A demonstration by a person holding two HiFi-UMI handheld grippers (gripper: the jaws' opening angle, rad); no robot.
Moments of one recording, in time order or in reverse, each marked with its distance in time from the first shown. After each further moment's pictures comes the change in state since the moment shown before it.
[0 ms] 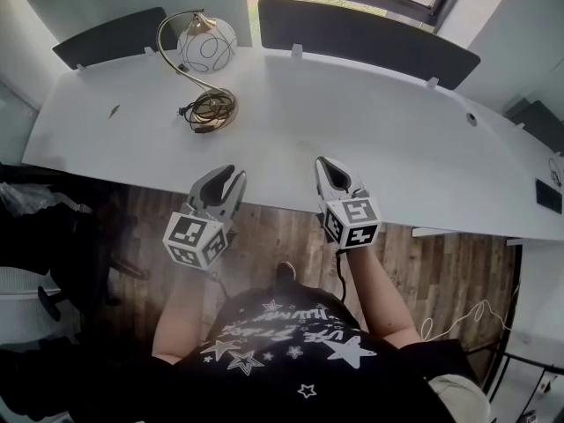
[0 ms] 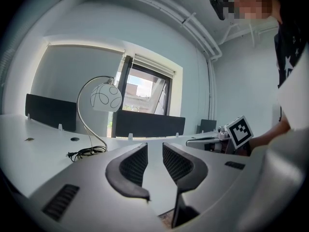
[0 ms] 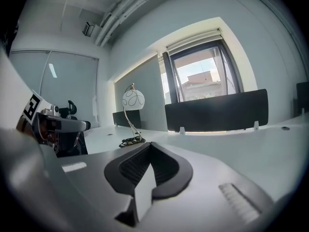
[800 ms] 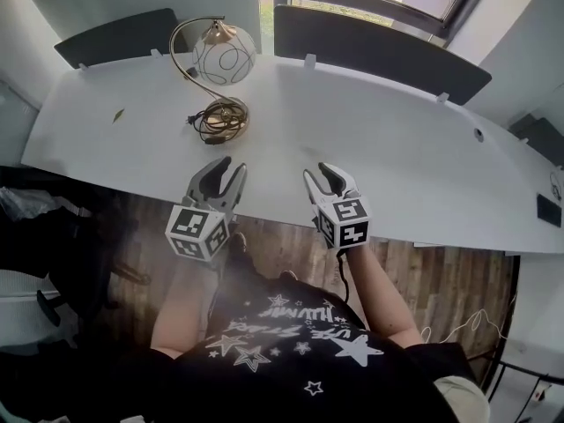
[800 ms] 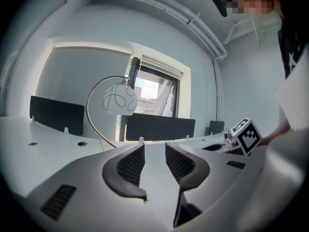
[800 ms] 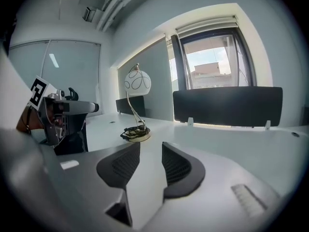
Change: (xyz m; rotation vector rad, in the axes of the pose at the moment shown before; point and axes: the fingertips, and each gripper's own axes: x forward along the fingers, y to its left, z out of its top) left arm 0.023 0.067 0.014 -0.005 -0.025 0.057; right arm 0.062 0.022 -0.018 -0.051 0.156 0.033
